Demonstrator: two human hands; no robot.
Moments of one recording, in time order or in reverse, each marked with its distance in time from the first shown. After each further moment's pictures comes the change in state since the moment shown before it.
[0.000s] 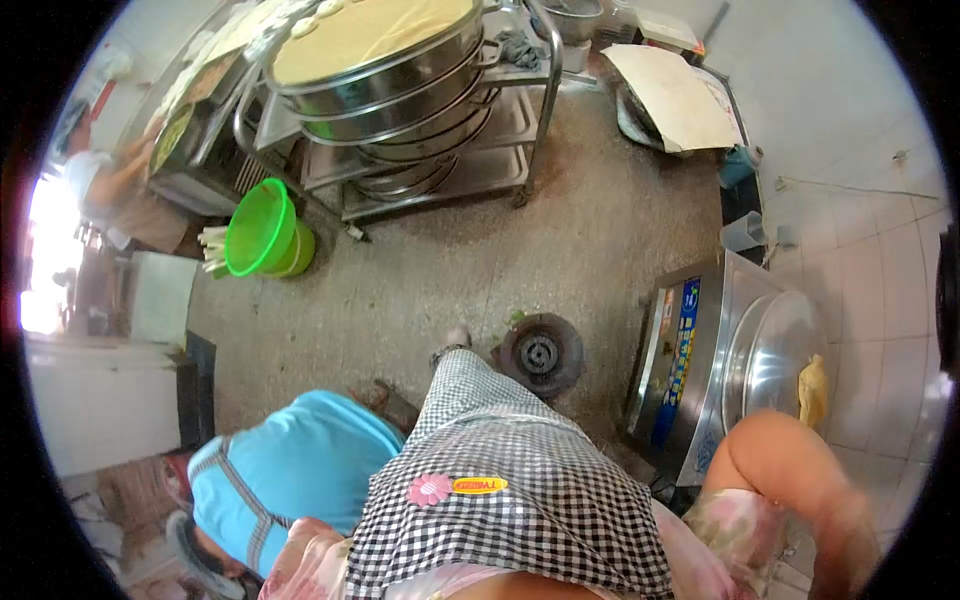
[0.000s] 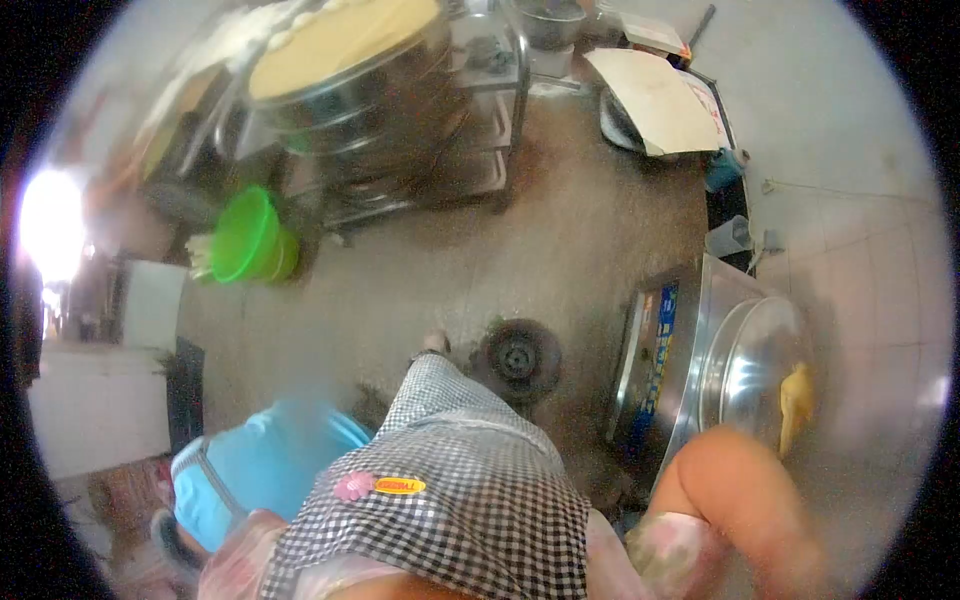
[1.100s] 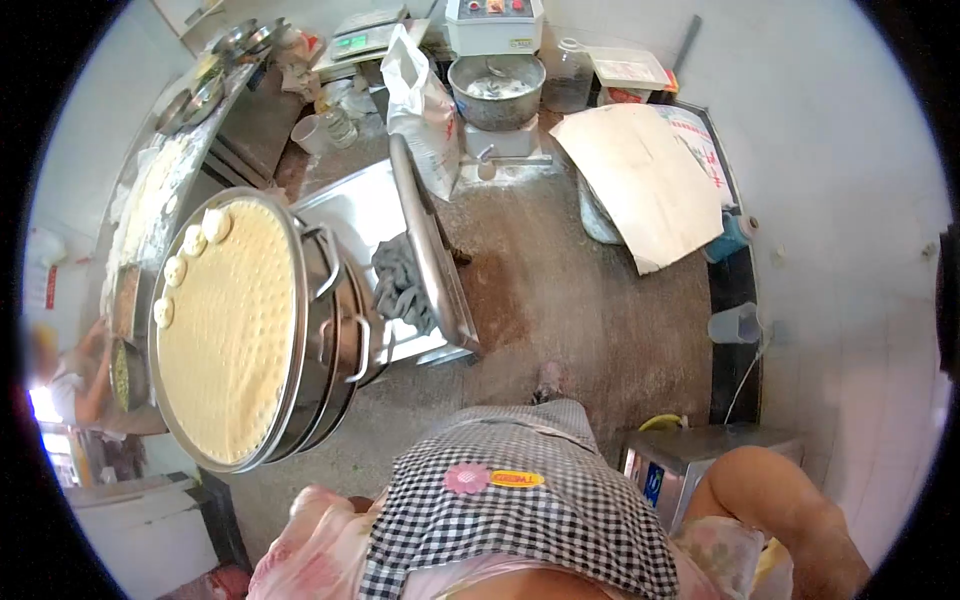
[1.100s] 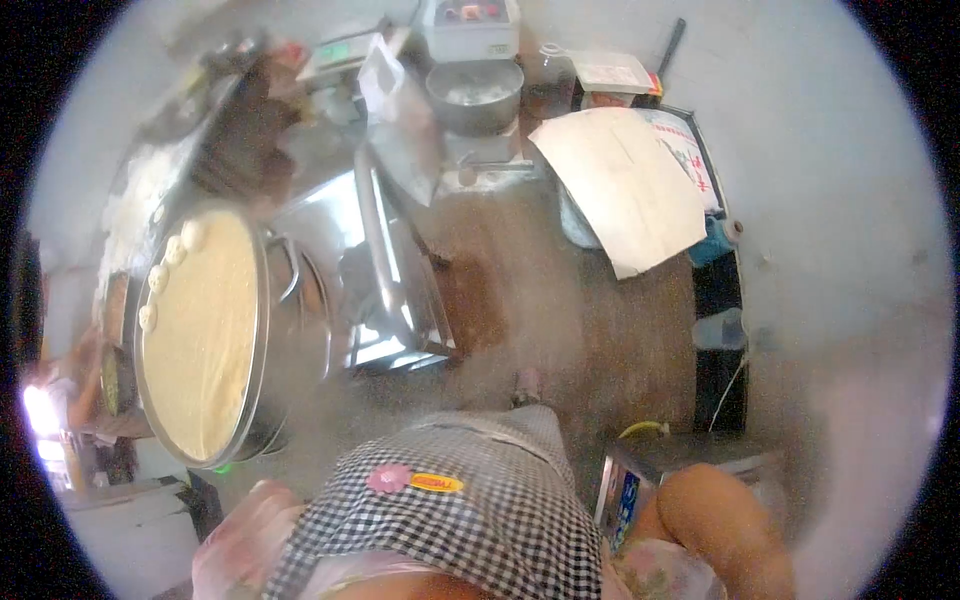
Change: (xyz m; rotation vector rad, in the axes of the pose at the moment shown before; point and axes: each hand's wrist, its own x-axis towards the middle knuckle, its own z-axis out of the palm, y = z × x) left_hand -0.063 -0.450 0.435 -0.508 -0.152 -0.008; right_hand -0.106 0.226 -0.482 -0.081 0.072 -0.113
